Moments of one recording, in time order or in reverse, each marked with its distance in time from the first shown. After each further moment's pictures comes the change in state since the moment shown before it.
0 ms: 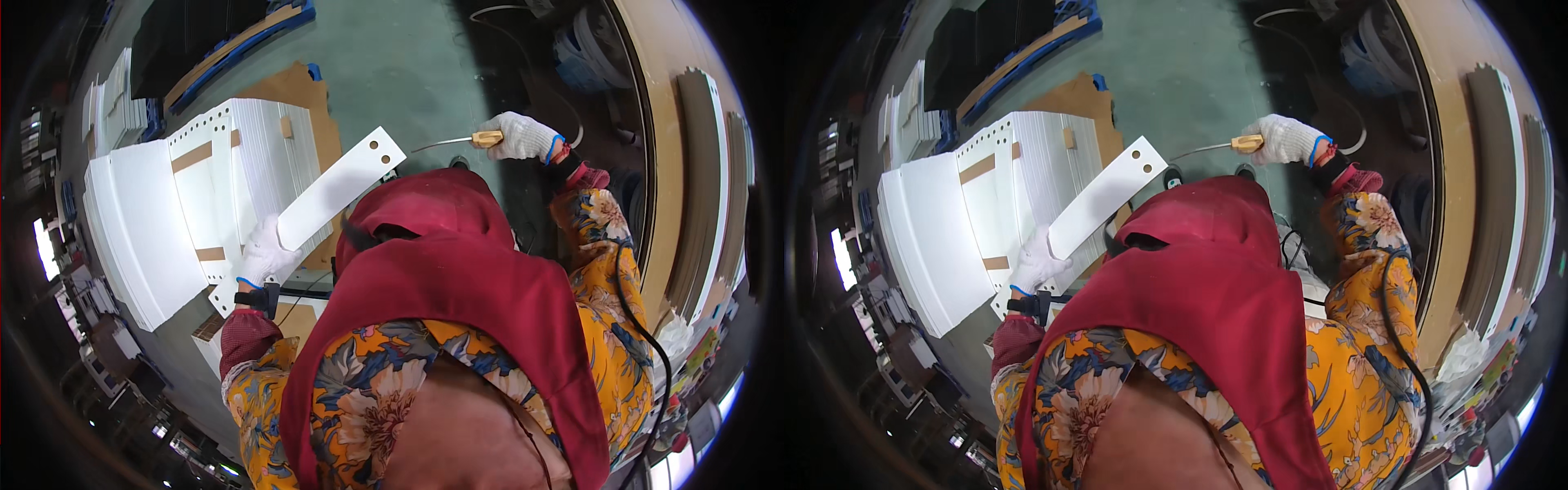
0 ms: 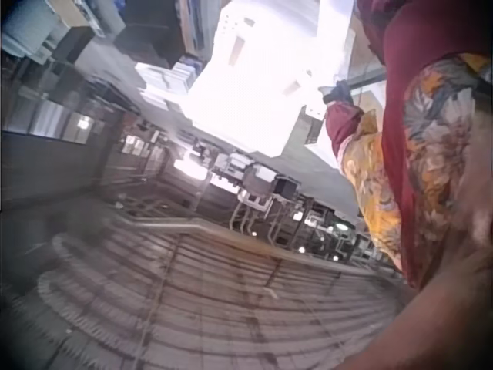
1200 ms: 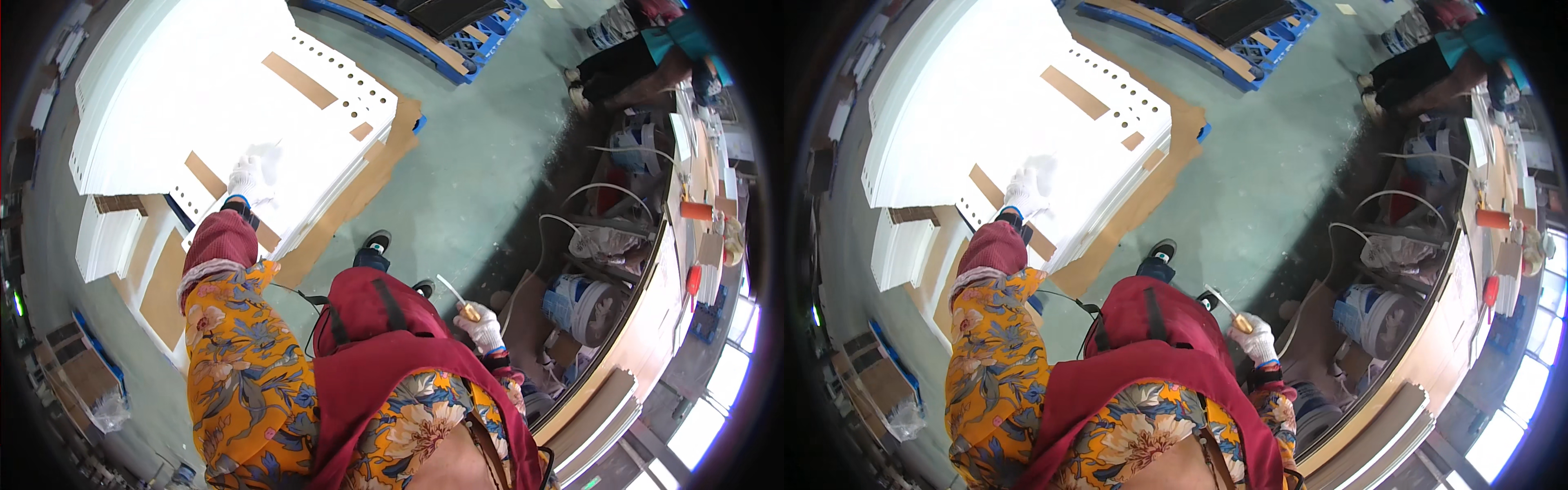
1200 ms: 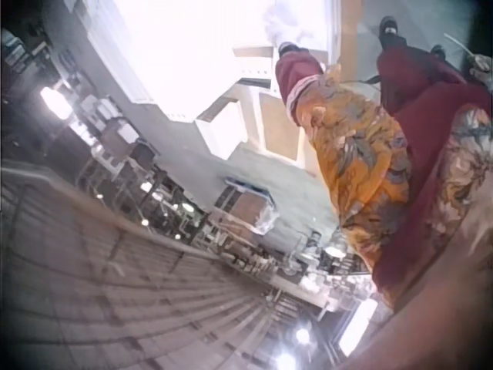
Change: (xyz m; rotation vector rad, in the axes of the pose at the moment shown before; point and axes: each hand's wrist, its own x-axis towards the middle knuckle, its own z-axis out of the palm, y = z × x) left_hand 0.110 -0.252 0.064 -0.251 0.126 -0.609; right_hand 0.056 -0.092 0.096 0.358 -0.023 0.226
